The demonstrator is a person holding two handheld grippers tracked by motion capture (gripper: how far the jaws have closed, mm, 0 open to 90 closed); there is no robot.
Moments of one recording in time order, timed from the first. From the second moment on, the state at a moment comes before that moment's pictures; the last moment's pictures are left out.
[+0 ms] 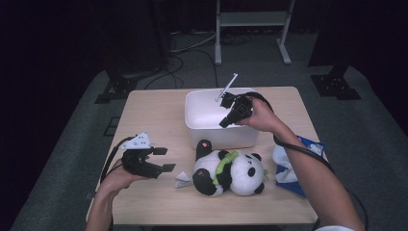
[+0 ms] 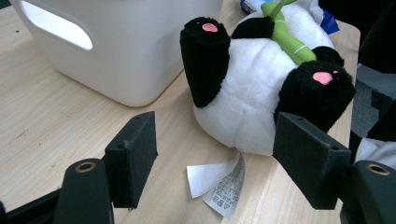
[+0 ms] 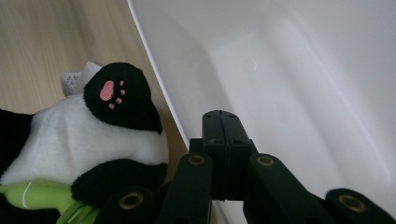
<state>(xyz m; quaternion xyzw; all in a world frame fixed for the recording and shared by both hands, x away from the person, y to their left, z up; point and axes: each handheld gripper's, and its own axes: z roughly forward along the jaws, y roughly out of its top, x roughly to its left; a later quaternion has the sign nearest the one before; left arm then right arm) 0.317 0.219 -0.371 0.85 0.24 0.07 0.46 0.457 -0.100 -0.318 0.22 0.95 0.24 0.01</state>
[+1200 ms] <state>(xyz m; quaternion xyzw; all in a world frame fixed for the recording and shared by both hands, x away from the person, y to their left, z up) 0.317 0.216 -0.374 0.86 0.24 0.07 0.45 0.418 -0.119 -0.304 0.21 0.94 0.27 0.01</state>
